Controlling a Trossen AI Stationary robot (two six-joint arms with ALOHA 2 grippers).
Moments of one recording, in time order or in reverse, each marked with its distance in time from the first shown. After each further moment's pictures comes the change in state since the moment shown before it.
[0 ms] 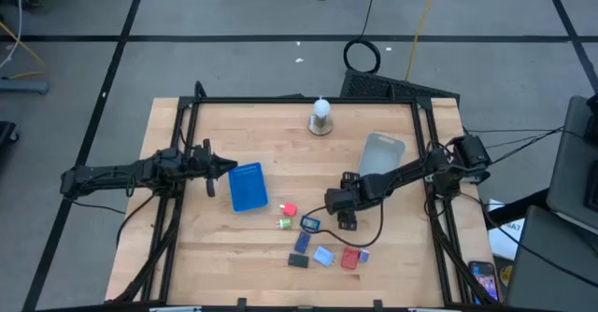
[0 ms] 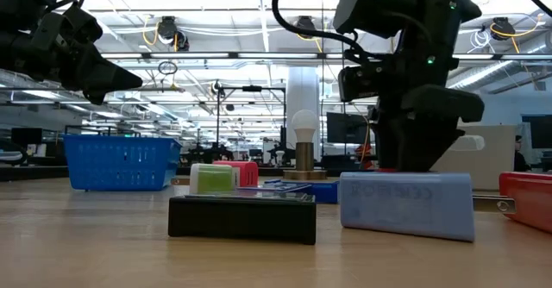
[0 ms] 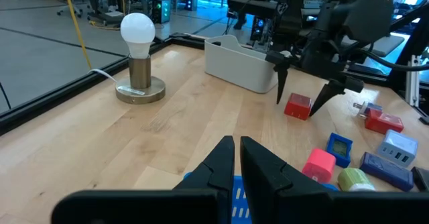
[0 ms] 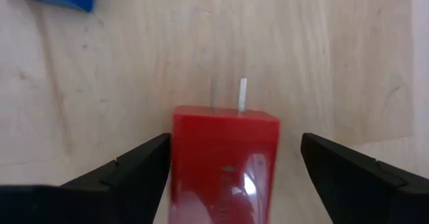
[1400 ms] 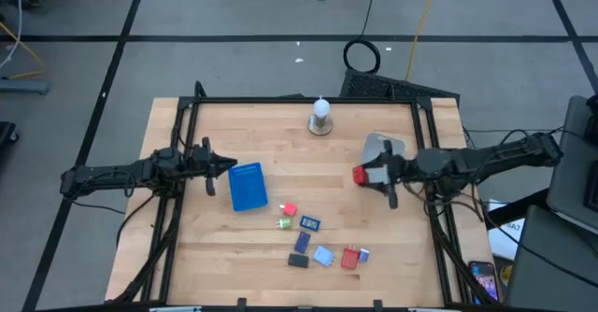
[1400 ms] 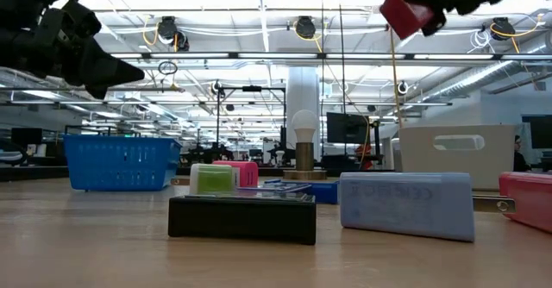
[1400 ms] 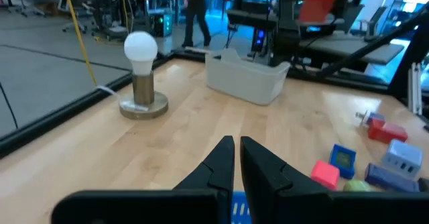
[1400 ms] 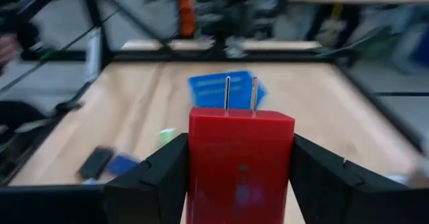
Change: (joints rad) left arm 0.000 0.000 0.000 0.055 -0.011 0.031; right arm -0.046 -1.072 -0.480 0.501 0.055 -0.264
